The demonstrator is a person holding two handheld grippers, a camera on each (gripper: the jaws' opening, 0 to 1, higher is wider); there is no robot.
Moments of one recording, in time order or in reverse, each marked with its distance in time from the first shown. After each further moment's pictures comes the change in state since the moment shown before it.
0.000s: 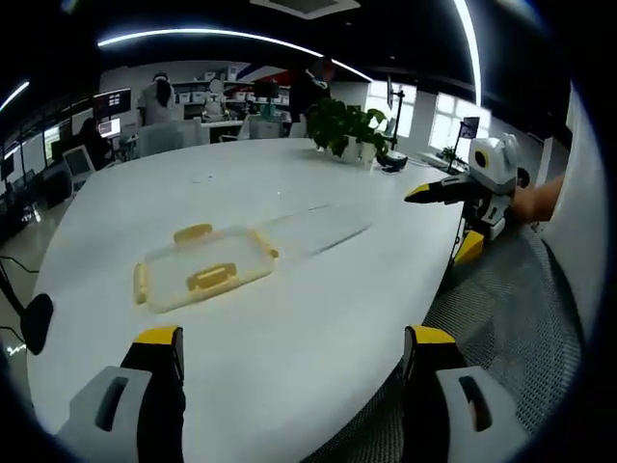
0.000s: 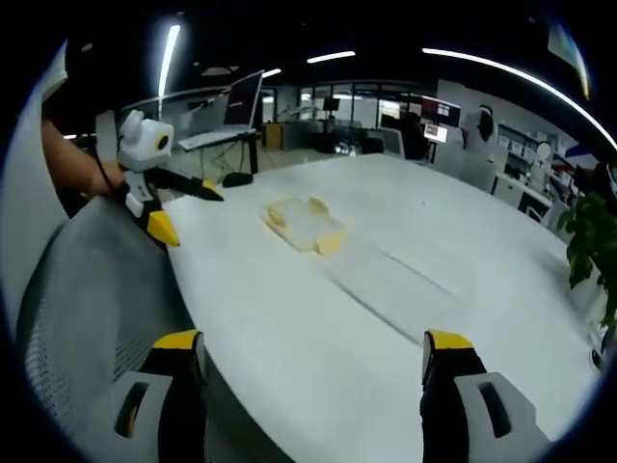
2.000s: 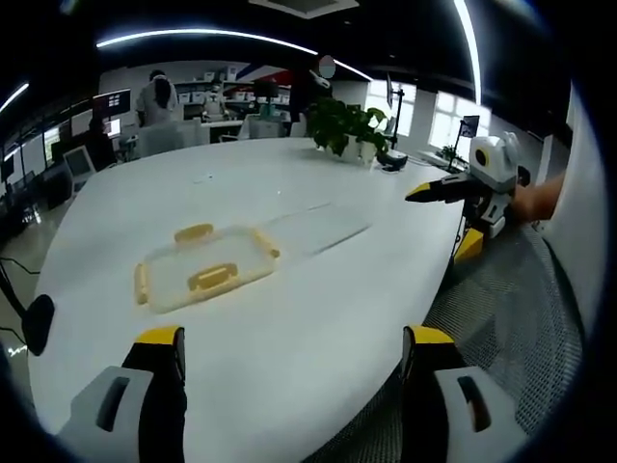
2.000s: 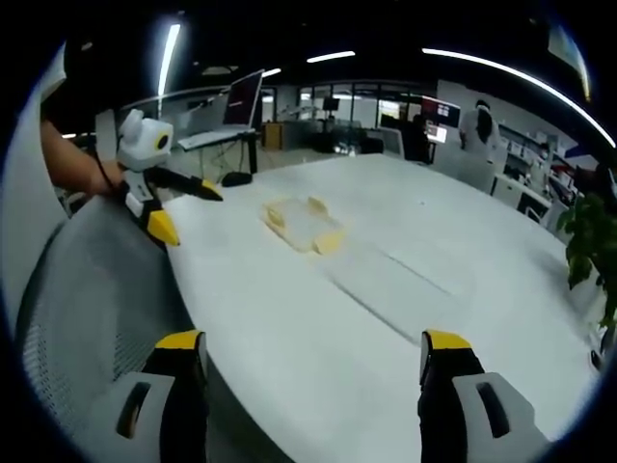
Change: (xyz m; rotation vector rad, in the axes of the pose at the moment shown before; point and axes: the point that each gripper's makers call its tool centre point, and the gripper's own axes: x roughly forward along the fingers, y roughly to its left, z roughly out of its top) left arm -0.001 0.001 0.000 0.002 0.000 0.002; right arm -0.001 -0.001 0.001 -0.004 -0.003 -0.005
